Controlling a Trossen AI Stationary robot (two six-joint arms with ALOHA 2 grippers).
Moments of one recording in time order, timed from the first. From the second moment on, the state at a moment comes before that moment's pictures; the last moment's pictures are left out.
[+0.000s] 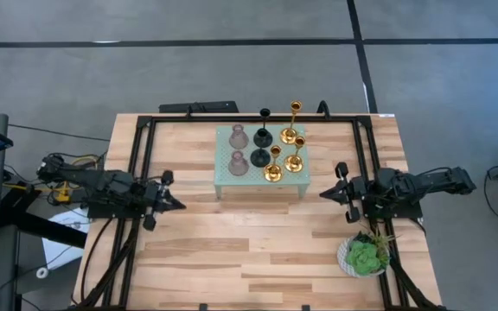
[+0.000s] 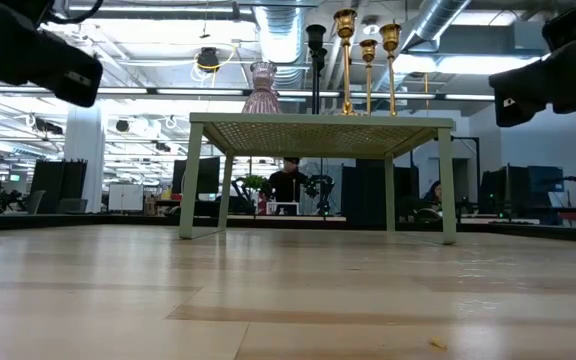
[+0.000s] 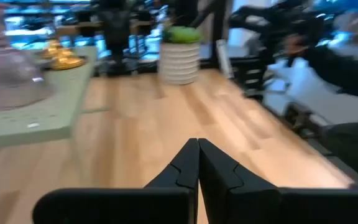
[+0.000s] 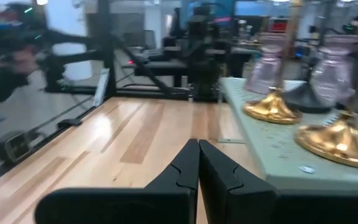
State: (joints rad) left arm -0.33 0.00 0.14 -0.14 -0.08 0.02; right arm 0.15 0.04 0.01 0.01 0.04 -0.02
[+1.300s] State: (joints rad) left arm -0.33 0.18 0.01 0.03 -0.01 -0.04; right arm 0.15 0.04 0.01 0.01 0.08 0.04
